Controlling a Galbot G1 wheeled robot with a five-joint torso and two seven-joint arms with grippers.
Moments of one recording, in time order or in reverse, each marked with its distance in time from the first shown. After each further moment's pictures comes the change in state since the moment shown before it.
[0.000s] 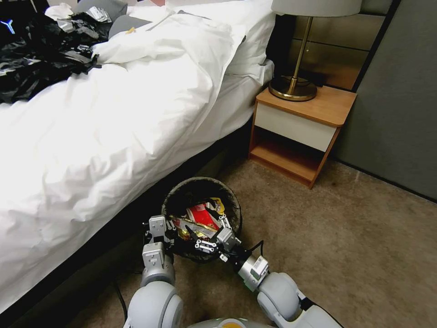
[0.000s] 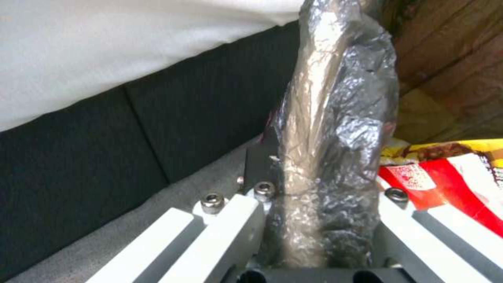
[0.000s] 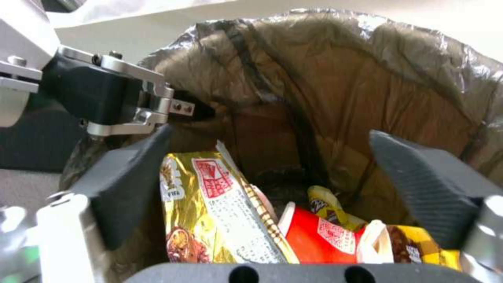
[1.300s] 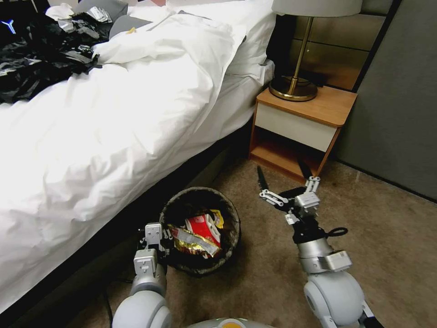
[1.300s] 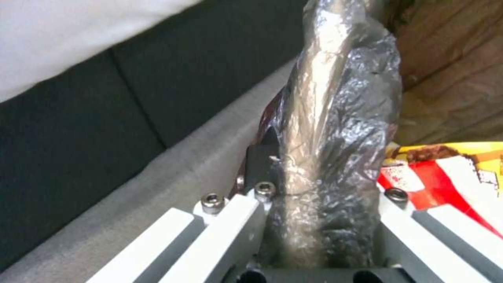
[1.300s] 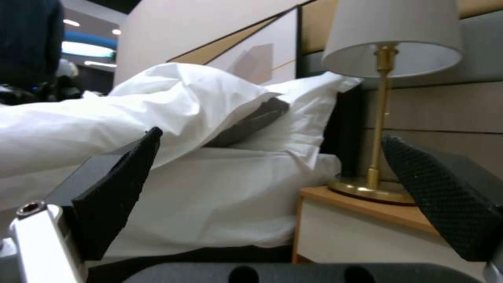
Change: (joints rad) left arm 0.078 0.154 -0.036 -0.120 -0.133 0.152 0.076; right arm -0.279 0.122 0.488 0.427 -0.087 0.047 0.225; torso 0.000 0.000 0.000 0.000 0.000
